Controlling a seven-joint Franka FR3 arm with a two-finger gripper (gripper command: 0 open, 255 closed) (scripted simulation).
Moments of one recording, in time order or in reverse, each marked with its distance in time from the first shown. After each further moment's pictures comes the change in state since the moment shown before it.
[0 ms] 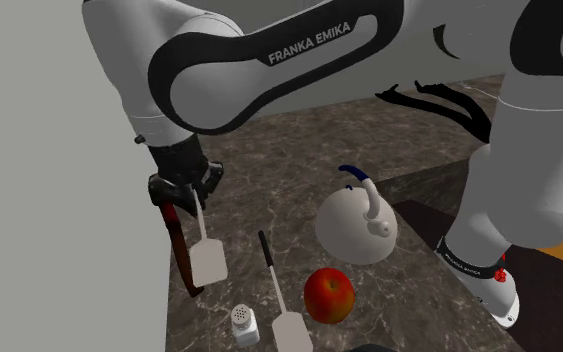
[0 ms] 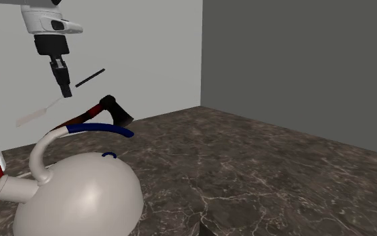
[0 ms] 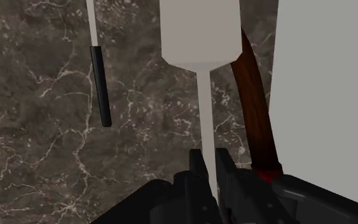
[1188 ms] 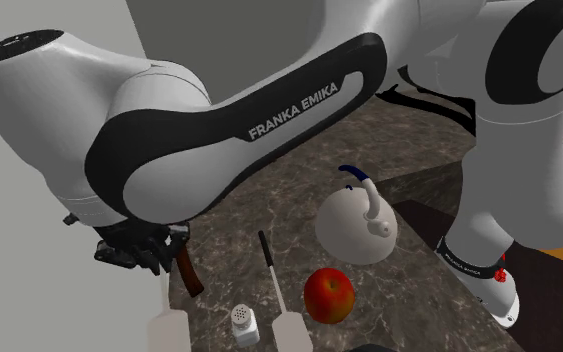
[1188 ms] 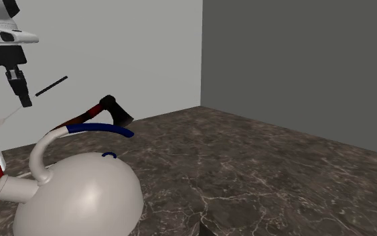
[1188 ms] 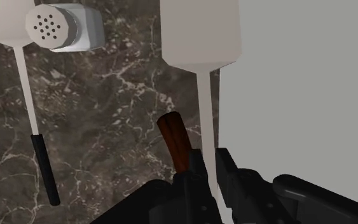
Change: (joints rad) arm 0.174 0.184 0.045 0.169 -0.099 0.012 0.225
